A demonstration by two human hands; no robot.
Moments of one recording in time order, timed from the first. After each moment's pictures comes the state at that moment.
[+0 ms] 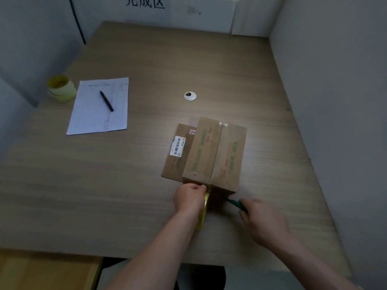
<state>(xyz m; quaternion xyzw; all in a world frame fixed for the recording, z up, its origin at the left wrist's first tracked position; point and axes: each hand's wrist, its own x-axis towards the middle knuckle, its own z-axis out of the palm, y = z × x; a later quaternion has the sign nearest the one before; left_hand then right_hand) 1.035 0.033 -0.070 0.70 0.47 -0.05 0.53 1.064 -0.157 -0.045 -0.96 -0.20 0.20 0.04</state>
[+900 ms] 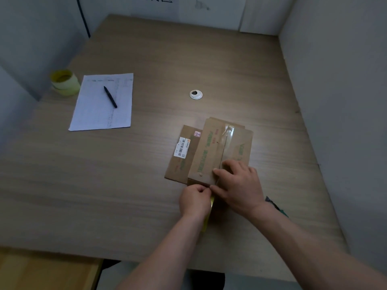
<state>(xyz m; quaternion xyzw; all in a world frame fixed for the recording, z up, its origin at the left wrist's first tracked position) 1.037 0.036 -0.062 0.72 0.44 -0.07 0.53 1.114 -0.081 -0.051 -0.92 -0.37 -0.03 0.09</state>
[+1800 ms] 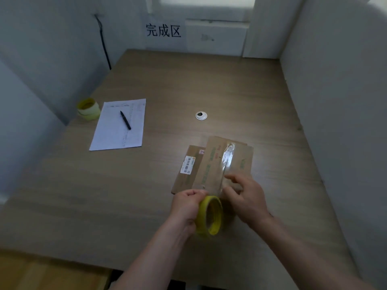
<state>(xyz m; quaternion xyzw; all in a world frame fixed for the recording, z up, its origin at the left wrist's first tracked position) 1.031 0.053 0.005 0.50 0.46 0.00 0.73 1.114 -0.084 -0.012 -0.87 -0.21 0.06 0.44</state>
